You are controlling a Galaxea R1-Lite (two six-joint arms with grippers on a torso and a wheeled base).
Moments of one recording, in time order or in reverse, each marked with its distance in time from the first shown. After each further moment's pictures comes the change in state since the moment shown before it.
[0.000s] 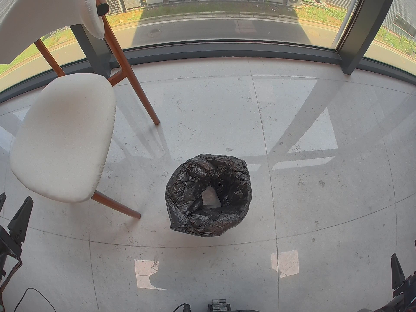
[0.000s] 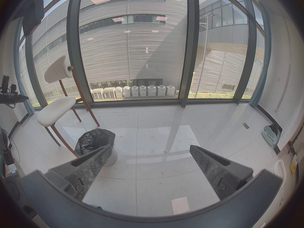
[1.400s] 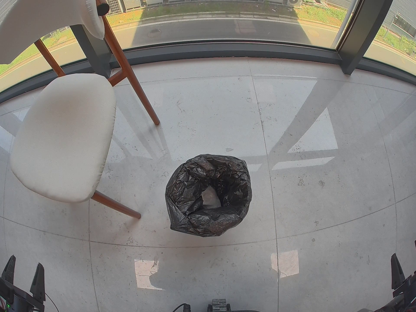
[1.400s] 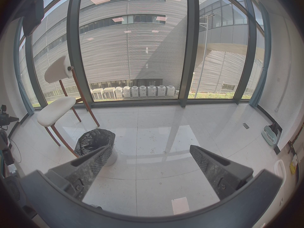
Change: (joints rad) left arm 0.008 -0.518 0.241 0.346 0.130 -0.020; right arm 0.000 0.002 0.000 0.000 0.000 0.000
